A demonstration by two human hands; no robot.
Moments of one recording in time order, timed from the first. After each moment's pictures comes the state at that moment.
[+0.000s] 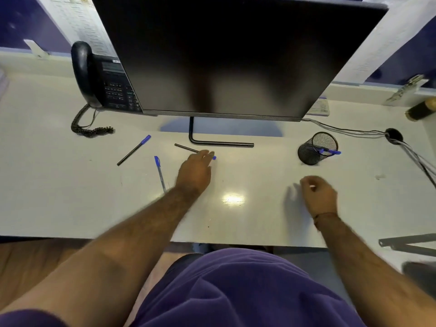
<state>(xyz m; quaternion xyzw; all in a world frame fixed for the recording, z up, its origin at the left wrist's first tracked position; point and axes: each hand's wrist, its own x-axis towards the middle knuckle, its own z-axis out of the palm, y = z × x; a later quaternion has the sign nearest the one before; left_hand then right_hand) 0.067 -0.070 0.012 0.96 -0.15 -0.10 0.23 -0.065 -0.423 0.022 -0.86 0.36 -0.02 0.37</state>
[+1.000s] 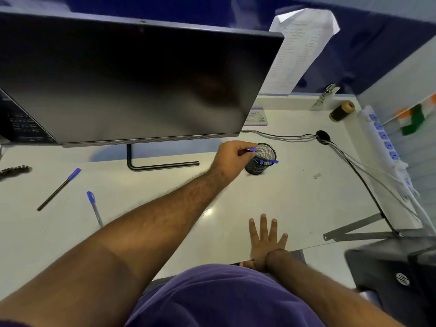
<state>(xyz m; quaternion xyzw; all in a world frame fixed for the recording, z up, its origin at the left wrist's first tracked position) 0.098 -0.314 0.105 0.75 -0.18 -0.20 0.61 -0.153 -0.415 0.000 -0.83 0.21 0.51 0.05</state>
